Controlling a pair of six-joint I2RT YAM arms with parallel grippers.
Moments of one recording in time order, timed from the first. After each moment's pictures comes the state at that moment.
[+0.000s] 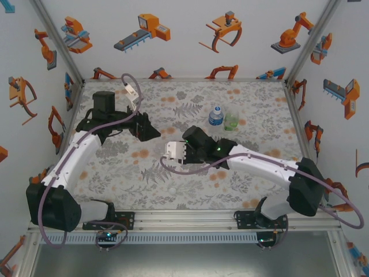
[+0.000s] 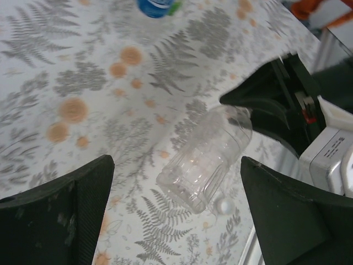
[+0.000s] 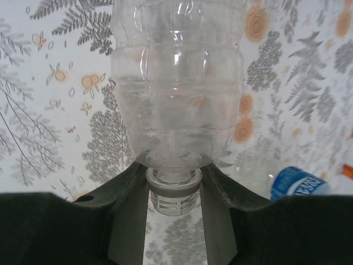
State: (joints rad) left arm -0.28 1.29 1.09 -0.47 0.87 0.17; right arm 0.98 1.42 1.04 -0.47 0.04 -0.78
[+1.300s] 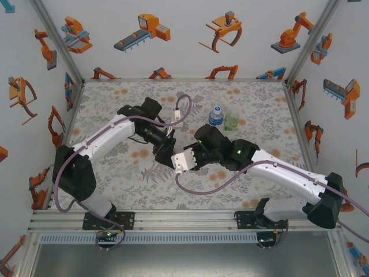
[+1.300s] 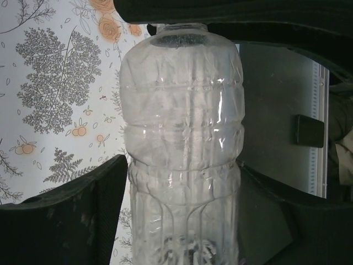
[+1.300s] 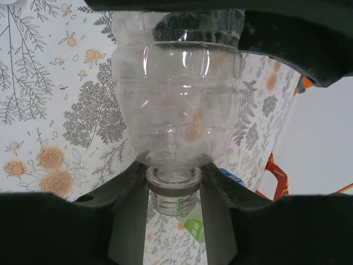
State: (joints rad) left arm -0.61 1.62 1.34 -1.05 0.97 0.57; right arm 1.02 1.24 1.11 -0.66 -0.04 -1.07
